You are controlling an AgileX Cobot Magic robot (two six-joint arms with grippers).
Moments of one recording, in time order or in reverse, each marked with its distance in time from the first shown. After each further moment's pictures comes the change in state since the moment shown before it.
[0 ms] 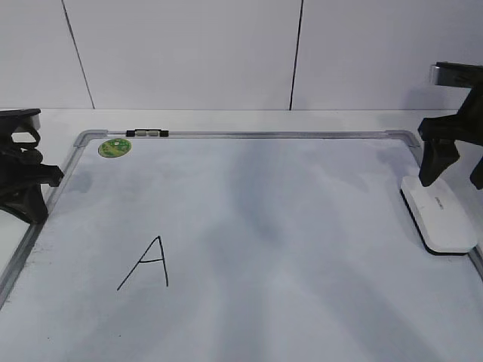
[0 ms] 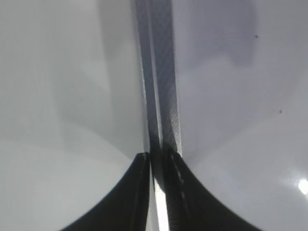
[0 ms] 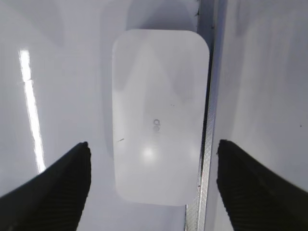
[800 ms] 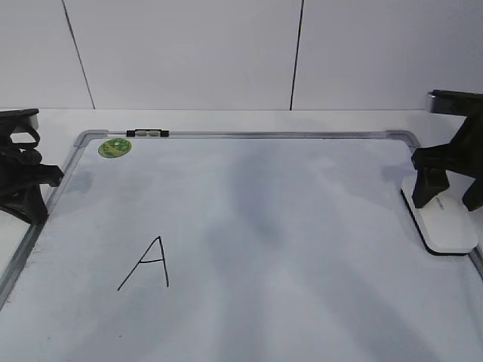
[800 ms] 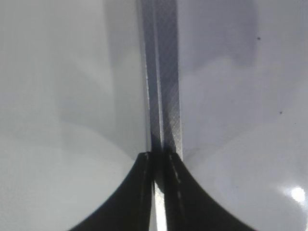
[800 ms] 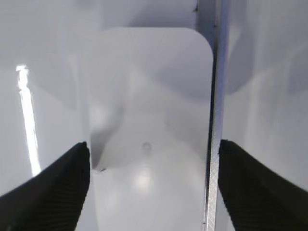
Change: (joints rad) left arm 0.000 -0.006 0.017 -0.009 -0.014 -0.008; right arm 0.000 -0.005 0.168 0.000 -0.223 0.000
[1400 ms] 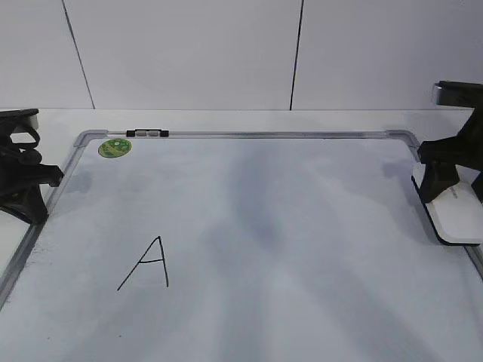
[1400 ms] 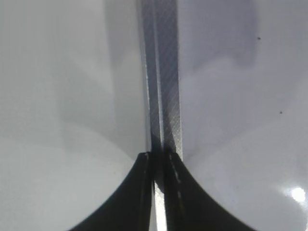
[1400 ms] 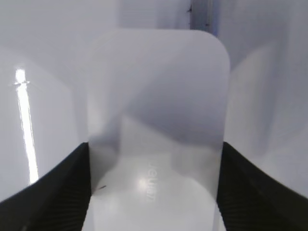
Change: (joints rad) left arm 0.000 0.000 0.000 0.000 0.000 0.000; right arm 0.000 -0.041 -0.001 -0.012 0.022 0.000
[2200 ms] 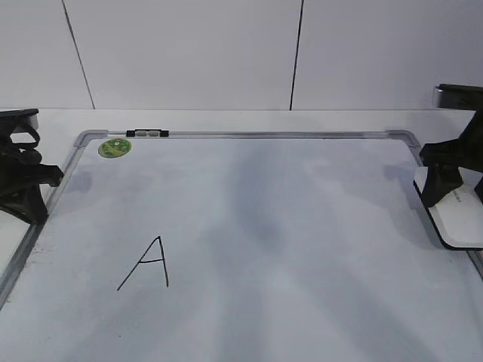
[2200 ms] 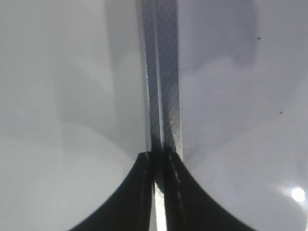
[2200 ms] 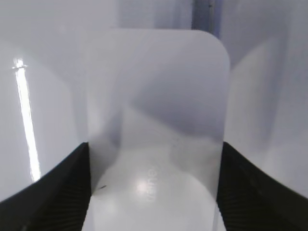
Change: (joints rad) left arm 0.000 0.000 0.000 0.000 0.000 0.000; right arm 0.000 -0.002 0.000 -0.001 0.040 -0.002
